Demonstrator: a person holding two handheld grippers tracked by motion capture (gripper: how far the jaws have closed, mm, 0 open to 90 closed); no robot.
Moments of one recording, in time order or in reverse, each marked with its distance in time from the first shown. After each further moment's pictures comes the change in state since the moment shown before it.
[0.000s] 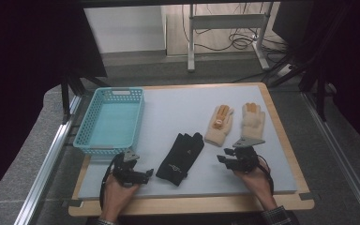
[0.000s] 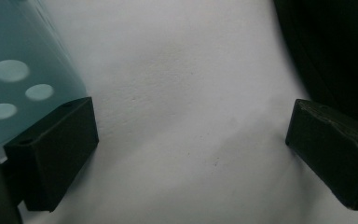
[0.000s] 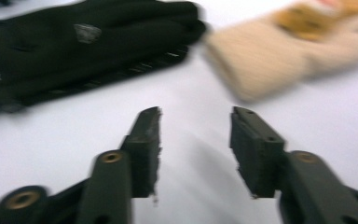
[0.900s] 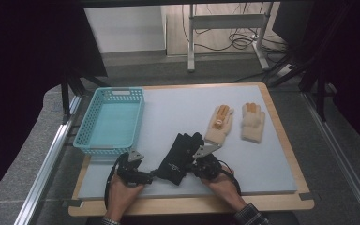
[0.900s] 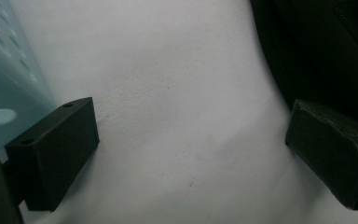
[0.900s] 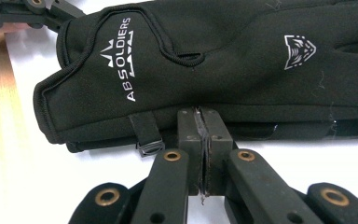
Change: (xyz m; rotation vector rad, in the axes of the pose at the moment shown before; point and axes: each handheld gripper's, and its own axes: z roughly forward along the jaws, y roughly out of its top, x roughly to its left) left arm -0.010 0.006 0.006 -0.004 -0.012 0.016; right arm 0.087 0.021 0.070 0.085 0.233 -0.132
